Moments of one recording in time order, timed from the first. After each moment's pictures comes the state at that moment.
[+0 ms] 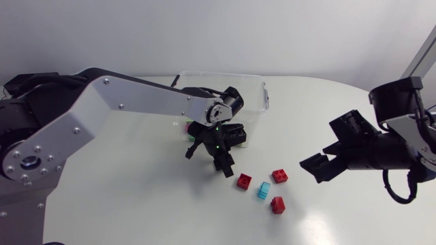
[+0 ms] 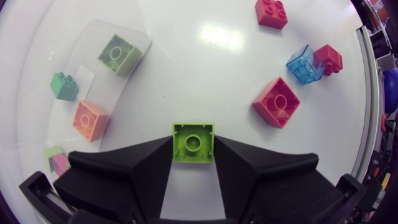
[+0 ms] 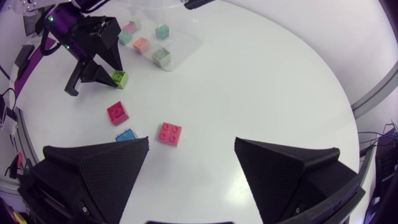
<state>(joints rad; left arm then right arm) -0.70 2.24 1.61 -0.70 0.08 0.54 0.11 1.14 0.67 -0.50 -0.18 -0.32</state>
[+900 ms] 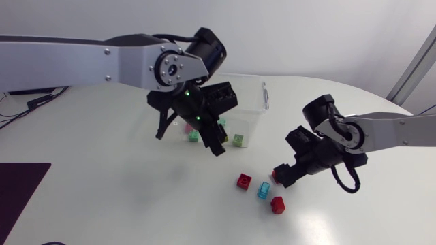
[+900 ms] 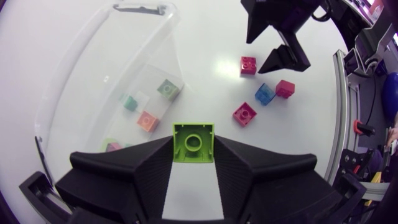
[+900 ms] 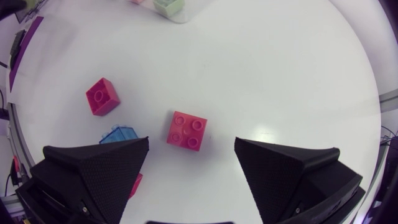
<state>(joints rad) -0.69 1.83 1.48 -0.73 0.09 0.52 0.25 1.60 0.78 -0.42 -0.10 -0.21</state>
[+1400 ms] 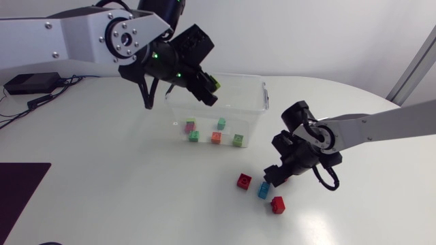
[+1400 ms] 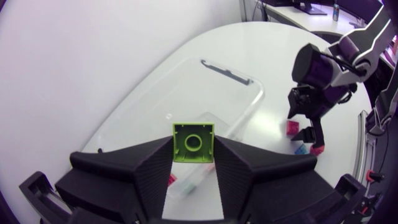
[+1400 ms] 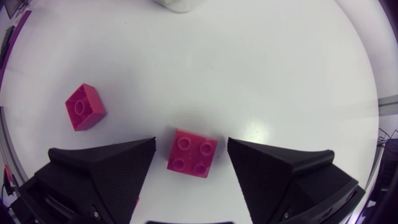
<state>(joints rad) -0.55 1.74 1.48 -0.42 0.09 0.43 0.33 1.75 0.83 -0.37 -0.01 -0.16</state>
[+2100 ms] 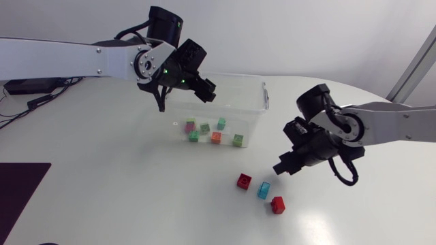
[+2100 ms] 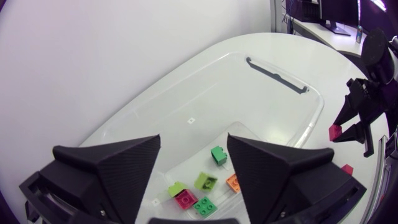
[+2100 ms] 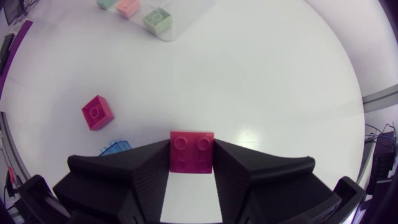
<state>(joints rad) -0.47 1.91 1.48 -0.18 0.09 0.36 0.31 1.55 0.84 -0.47 0.03 -0.16</state>
